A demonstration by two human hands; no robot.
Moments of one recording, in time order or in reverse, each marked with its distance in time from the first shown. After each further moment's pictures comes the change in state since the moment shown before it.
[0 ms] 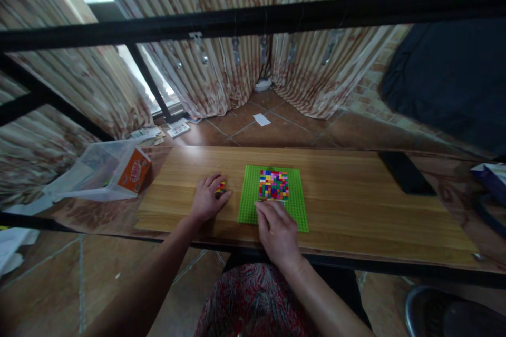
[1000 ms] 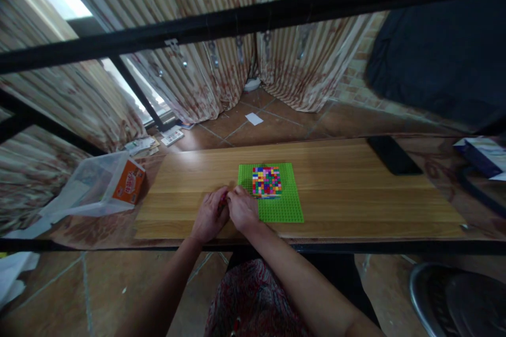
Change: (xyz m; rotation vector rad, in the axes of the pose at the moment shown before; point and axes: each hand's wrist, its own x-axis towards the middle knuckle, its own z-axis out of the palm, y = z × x) left_hand -0.031 0.025 -0.002 -0.151 -0.086 0.173; right_hand 0.028 -0.003 0.091 -0.195 -0.468 0.178
